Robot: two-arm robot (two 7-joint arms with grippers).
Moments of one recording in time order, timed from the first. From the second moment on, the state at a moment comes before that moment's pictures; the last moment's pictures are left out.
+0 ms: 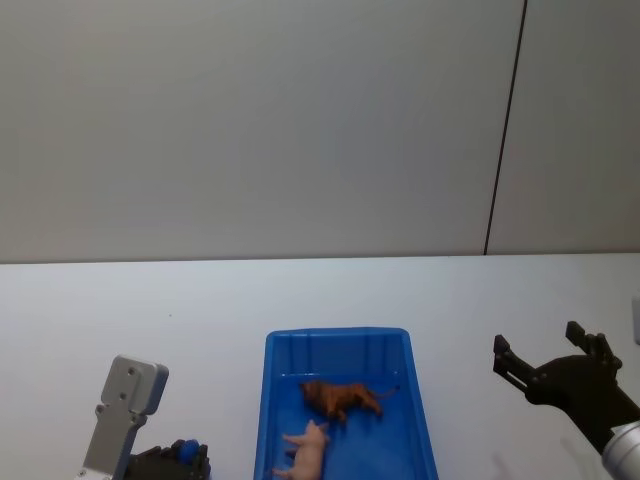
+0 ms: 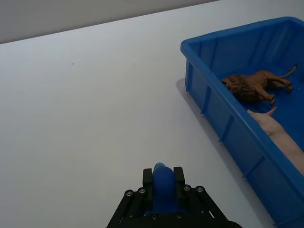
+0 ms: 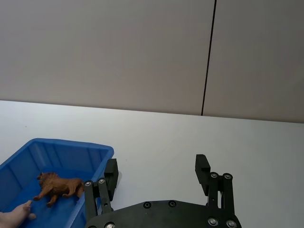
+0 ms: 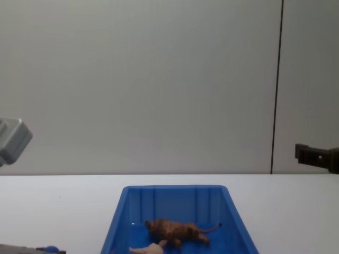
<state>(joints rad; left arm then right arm) -0.05 0.50 0.34 -1.70 -0.52 0.46 0.12 -0.01 0.30 -0.22 -1.83 0.30 0.24 -0.04</state>
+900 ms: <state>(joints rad) -0.12 0.47 0.34 -1.75 -0.40 0.30 -0.06 -0.01 0.30 -0.22 -1.83 0.30 0.24 -0.04</state>
